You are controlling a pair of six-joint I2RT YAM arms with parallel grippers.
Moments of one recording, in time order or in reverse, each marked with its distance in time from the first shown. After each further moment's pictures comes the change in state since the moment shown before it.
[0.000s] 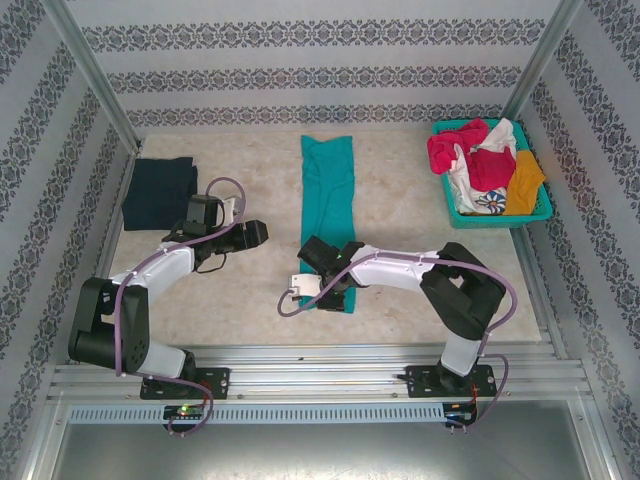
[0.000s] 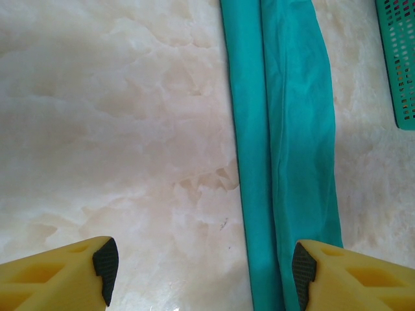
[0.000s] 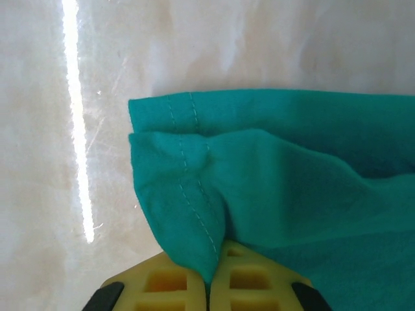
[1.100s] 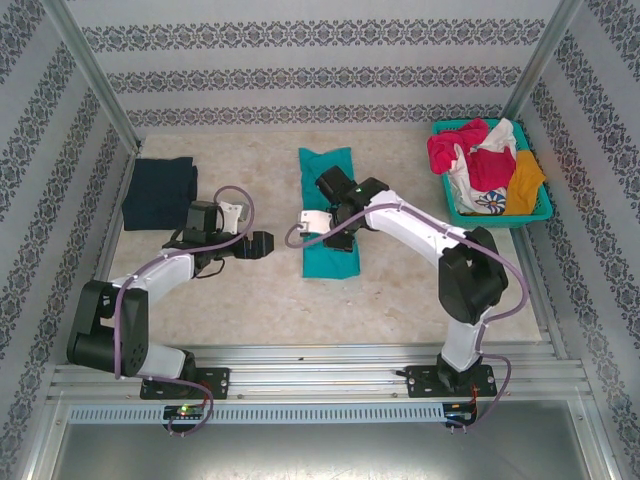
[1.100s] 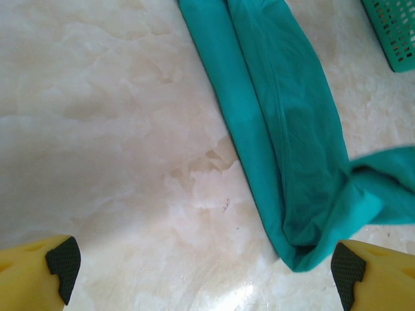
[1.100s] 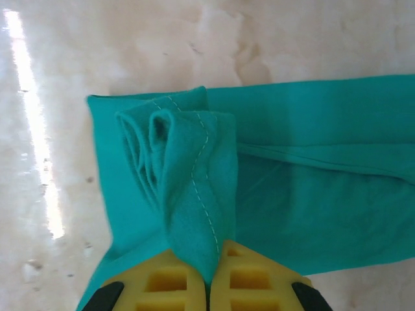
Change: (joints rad) left arm -0.002 -0.024 -0.074 0.076 0.067 0.228; right arm -0.275 0.077 0.460 -0.282 -0.002 -0.189
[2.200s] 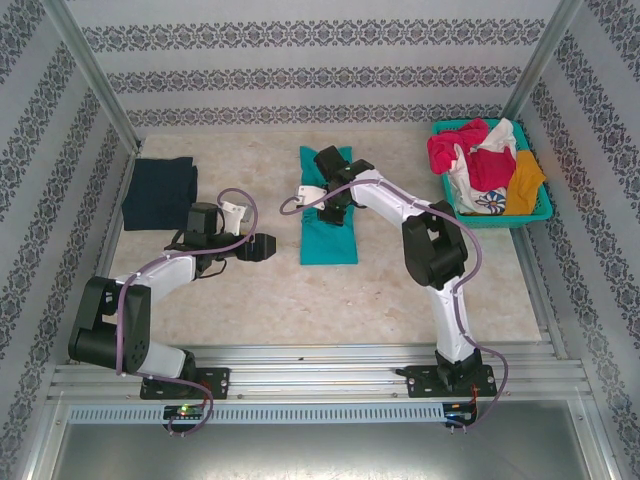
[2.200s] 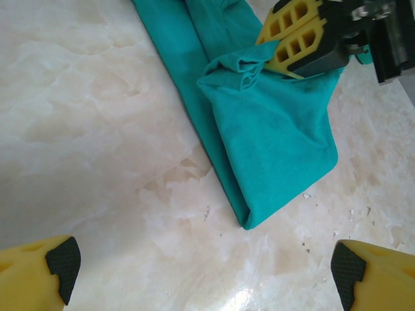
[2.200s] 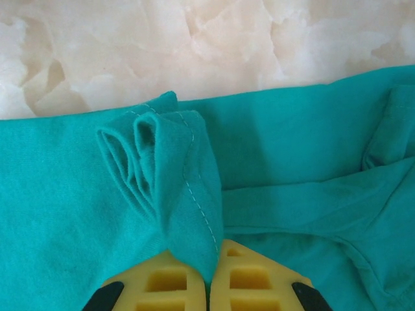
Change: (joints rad) left arm 0.000 0.025 -0.022 0.095 0.079 0.039; right arm -0.107 0.346 0.309 0.086 0.003 -0.048
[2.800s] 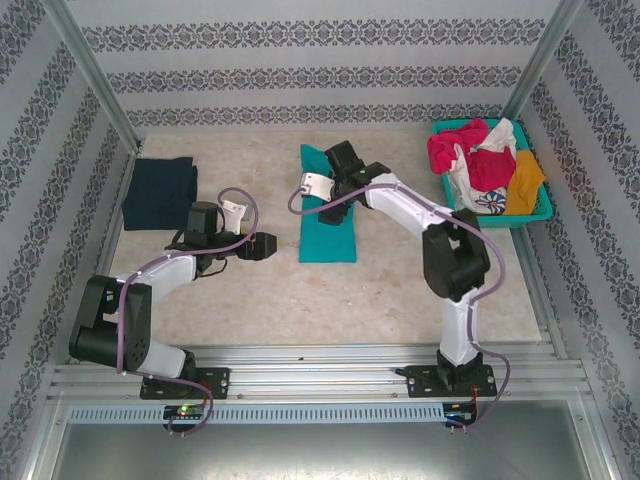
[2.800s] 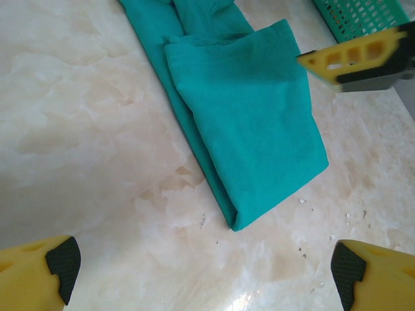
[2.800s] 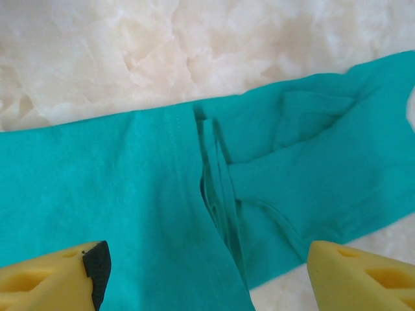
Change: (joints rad) left arm -0.001 0.008 0.000 0.034 0.011 -0.004; right arm -0.006 -0.225 -0.216 0.217 0.034 0.054
